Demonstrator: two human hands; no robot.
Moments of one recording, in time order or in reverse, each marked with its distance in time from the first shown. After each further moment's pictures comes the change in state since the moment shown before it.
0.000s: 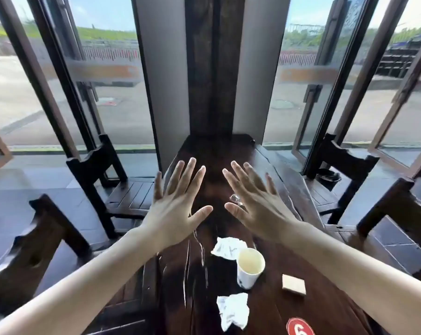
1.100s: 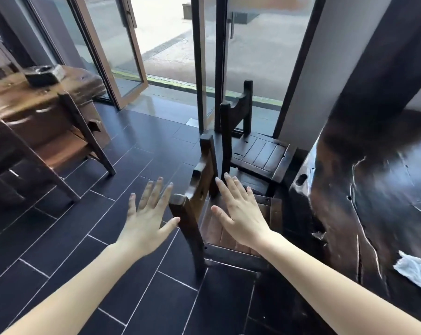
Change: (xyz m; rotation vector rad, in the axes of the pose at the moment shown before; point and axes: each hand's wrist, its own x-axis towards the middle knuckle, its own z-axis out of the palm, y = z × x) left_hand -0.325 -0.445 -0.022 0.061 -0.241 -0.690; right_hand 0.184 -0.453 0.245 0.375 -0.303 -0.250
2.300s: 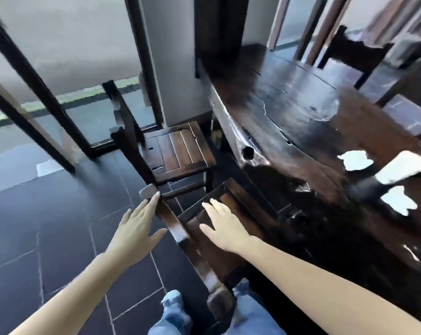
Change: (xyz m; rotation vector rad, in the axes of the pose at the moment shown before) left_hand 0.417 -0.096 0.023 -0.096 -0.366 0.830; right_hand 0.257 0.029 0.092 0.128 0.079 0.922
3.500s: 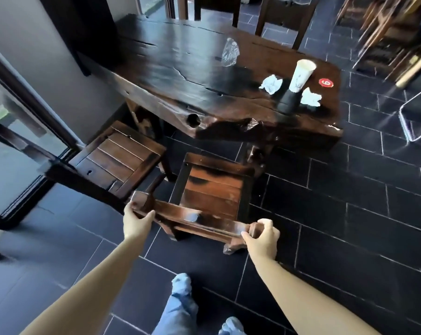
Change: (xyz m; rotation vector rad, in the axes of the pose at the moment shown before) left_hand 0.088 -0.093 0.032 -0.636 -0.151 -0.265; right_hand -0.077 -0.088 0.154 0.900 0.899 1.297
